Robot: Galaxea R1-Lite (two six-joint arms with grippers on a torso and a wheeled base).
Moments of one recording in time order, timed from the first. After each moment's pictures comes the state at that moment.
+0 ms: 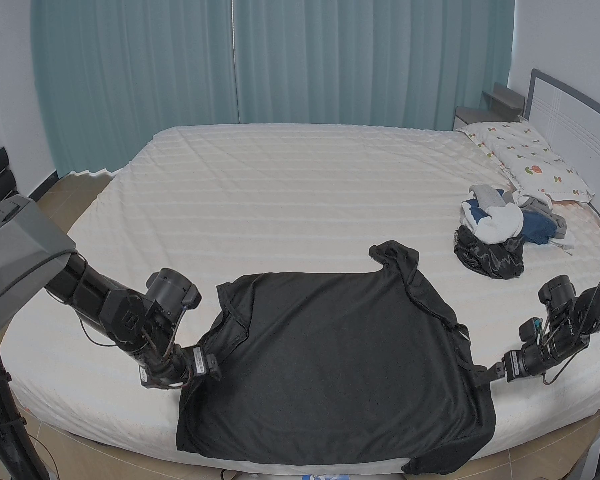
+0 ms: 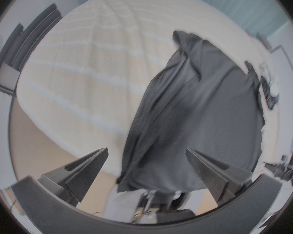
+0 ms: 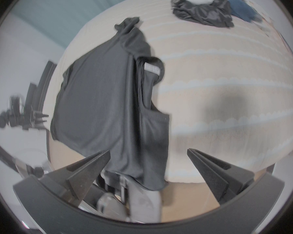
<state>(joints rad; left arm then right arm) -0.35 2.04 -0.94 0.18 0.03 -0.64 -0.09 1.94 -0.63 -0.04 0.31 -0.06</state>
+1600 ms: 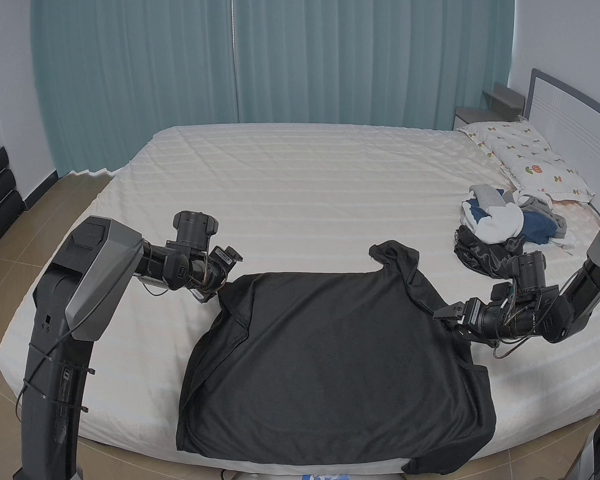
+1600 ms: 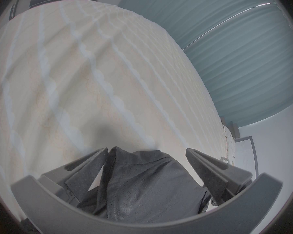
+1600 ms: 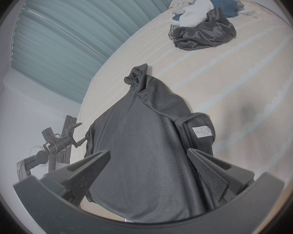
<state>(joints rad) -0.22 2.58 -1.77 -0.10 -0.03 -1.04 0.10 2.06 -0.70 -0.60 0.33 0.59</state>
